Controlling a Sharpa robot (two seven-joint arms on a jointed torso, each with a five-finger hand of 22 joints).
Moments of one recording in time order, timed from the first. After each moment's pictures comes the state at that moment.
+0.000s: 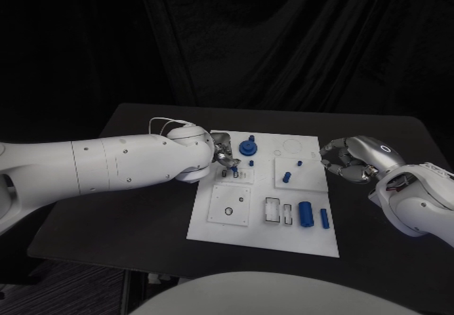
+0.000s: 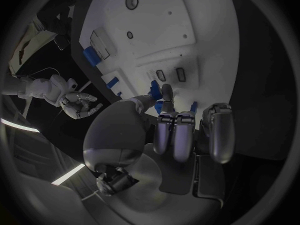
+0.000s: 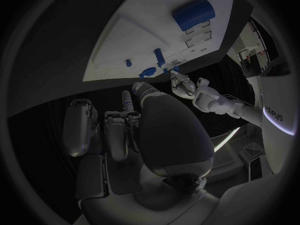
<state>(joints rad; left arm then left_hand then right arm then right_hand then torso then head) 1.28 -0.65 -0.21 1.47 -1.17 -0.13 -0.58 1.11 -0.08 0.48 0.22 0.34 1.11 0.03 0.16 1.12 1.47 -0.04 1.57 1.31 1.47 -0.08 1.57 1.31 0.05 1.47 0.03 1.40 1.31 1.23 -1.04 -0.25 1.69 -1.53 -0.58 -0.20 1.47 -0.07 0.23 0.28 0.47 0.77 0.12 0.34 0.19 1.47 0.02 1.52 1.31 1.47 -0.04 1.56 1.31 0.05 1.46 0.07 1.32 1.31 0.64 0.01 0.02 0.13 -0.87</state>
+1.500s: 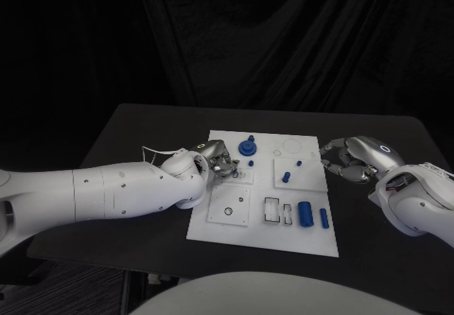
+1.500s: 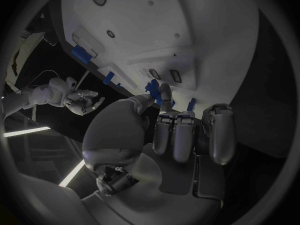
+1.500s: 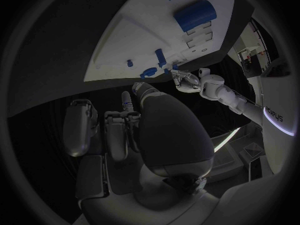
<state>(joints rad) 1.15 -0.69 -0.21 1.50 -1.34 -0.48 -0.52 1.08 -0.09 0.46 0.24 0.33 1.13 0.02 0.16 1.11 1.47 -0.04 1.57 1.31 1.47 -0.09 1.57 1.31 0.05 1.47 0.03 1.40 1.31 1.22 -1.04 -0.25 1.68 -1.53 -0.59 -0.20 1.46 -0.08 0.23 0.28 0.47 0.75 0.12 0.33 0.18 1.47 0.02 1.52 1.31 1.47 -0.04 1.56 1.31 0.05 1.46 0.07 1.32 1.31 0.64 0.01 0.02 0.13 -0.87</state>
